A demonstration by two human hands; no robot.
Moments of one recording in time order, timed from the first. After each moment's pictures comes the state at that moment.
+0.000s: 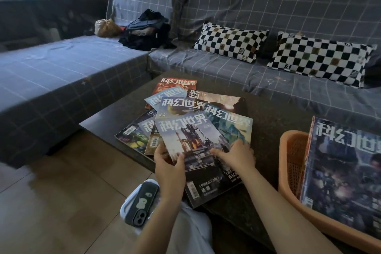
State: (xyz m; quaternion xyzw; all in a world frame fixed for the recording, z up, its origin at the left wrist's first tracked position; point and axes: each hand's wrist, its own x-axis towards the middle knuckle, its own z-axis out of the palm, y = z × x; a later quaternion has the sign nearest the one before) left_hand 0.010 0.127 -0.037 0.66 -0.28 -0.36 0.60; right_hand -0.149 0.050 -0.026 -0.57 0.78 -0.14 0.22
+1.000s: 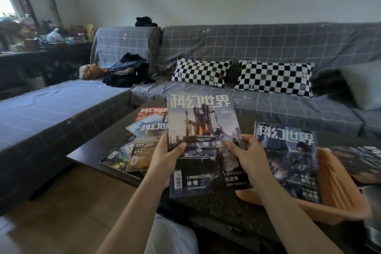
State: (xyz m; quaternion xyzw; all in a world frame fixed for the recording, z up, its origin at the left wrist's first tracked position) left_hand -0.029 0.162 0.068 0.48 -0.48 -0.48 0.56; right_hand -0.240 0.166 0.073 -0.48 0.65 -0.50 0.32
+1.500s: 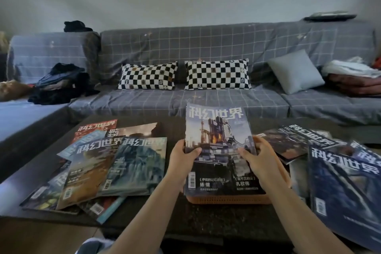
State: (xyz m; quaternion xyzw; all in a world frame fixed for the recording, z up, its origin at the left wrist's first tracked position) left_hand -0.203 0.132 0.054 0.49 -0.58 -0.50 0.42; right_hand -0.388 0.210 0.062 -0.34 0.74 -0.52 0.25
